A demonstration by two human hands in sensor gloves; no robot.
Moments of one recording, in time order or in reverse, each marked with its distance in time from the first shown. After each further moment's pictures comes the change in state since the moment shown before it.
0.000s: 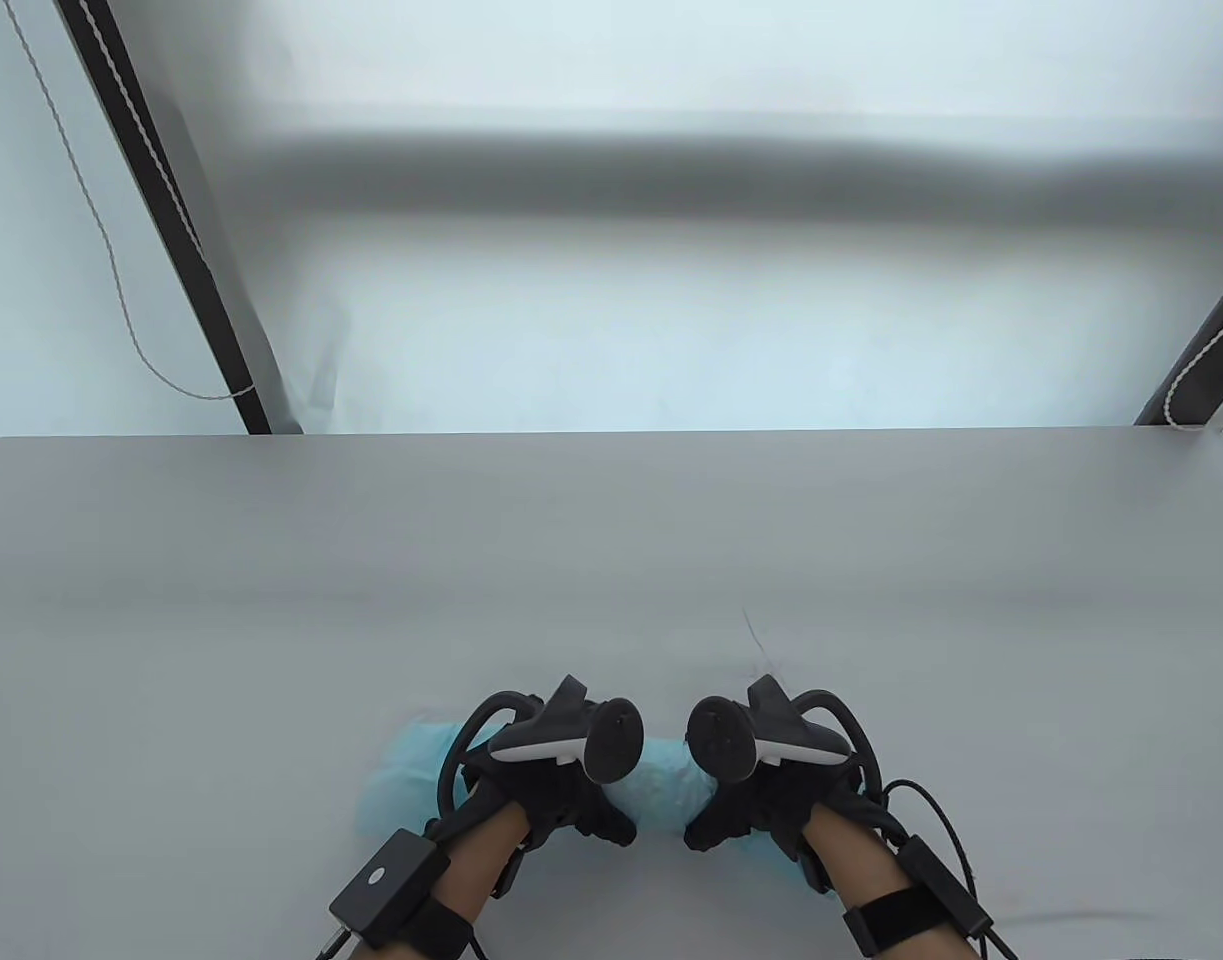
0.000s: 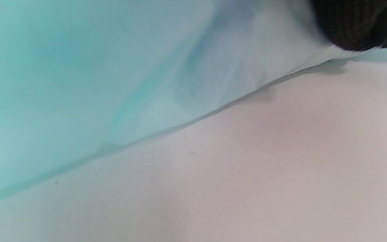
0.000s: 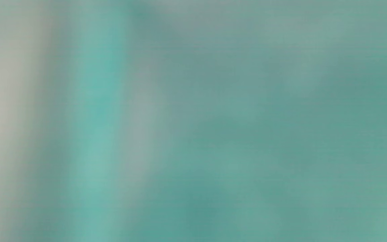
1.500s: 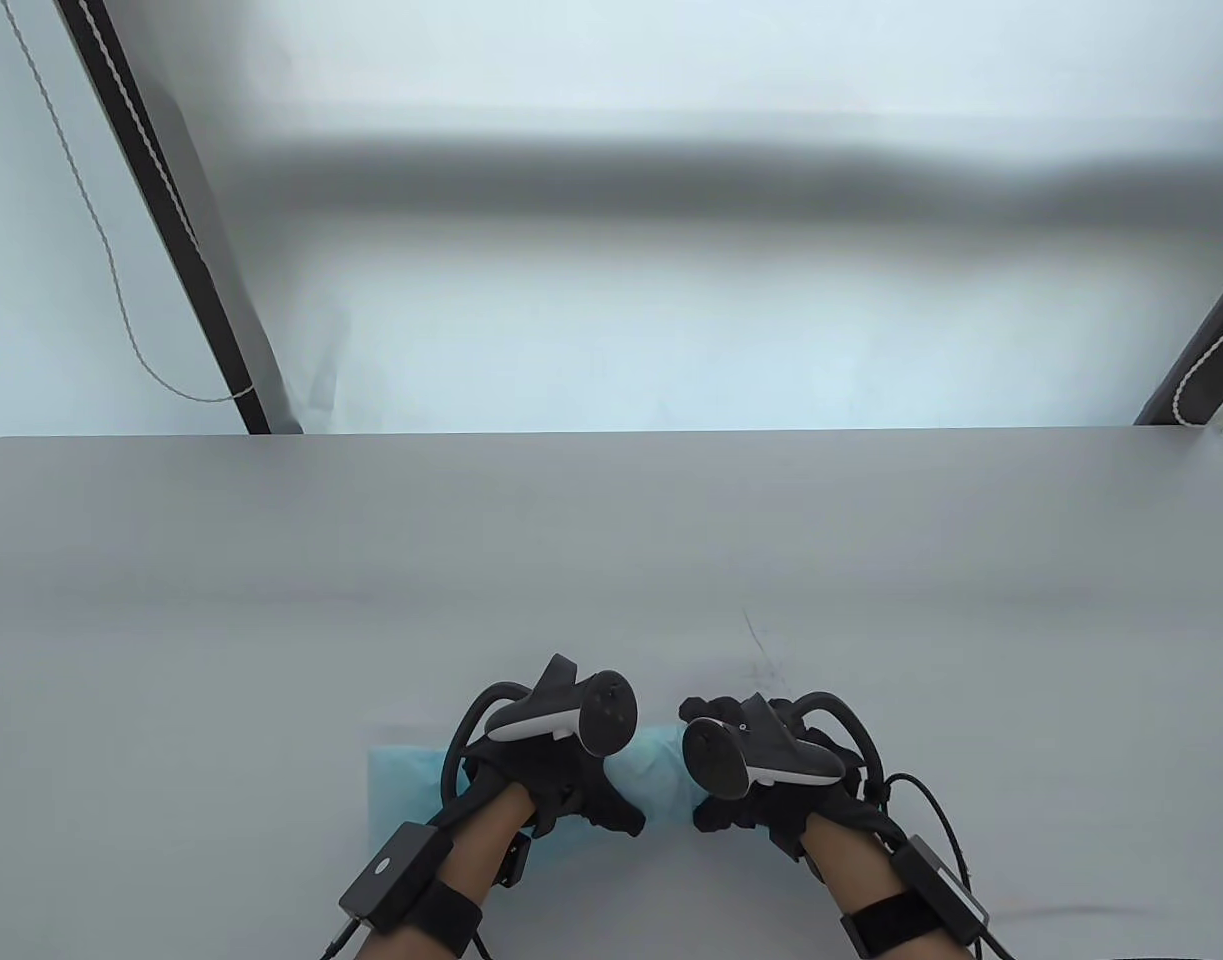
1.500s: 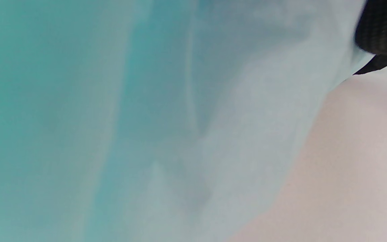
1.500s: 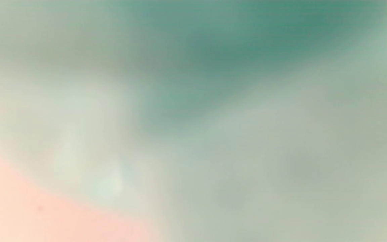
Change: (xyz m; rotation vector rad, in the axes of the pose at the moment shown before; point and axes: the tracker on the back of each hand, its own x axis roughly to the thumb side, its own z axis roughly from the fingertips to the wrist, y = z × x) left_hand -0.020 0.002 -0.010 -0.103 -0.016 0.216; right_hand 0.011 0.002 0.004 -0.200 0.003 0.270
